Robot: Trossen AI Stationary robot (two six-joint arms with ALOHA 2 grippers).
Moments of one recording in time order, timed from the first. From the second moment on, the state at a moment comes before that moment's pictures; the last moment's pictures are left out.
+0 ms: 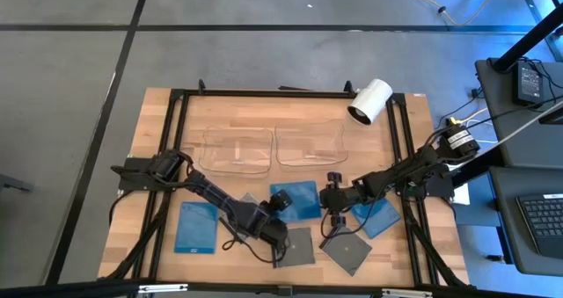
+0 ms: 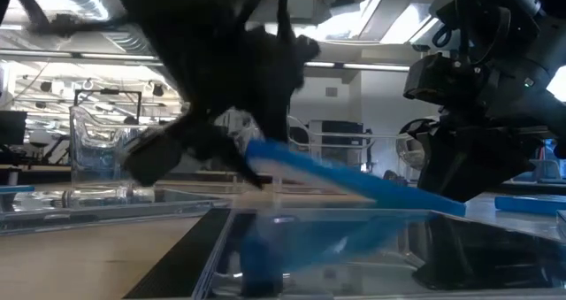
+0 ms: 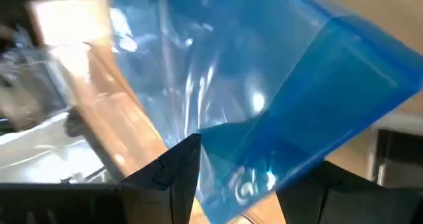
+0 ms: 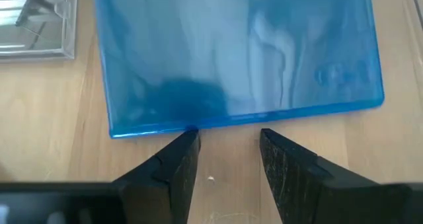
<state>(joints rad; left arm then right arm) -0.45 2.11 1.43 -0.60 -0.78 0.55 0.37 1.64 0.61 0.02 0.22 0.26</state>
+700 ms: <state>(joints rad) -0.52 2.06 1.43 -0.61 -0.88 0.45 0.37 1.64 0.61 0.03 0.23 0.25</state>
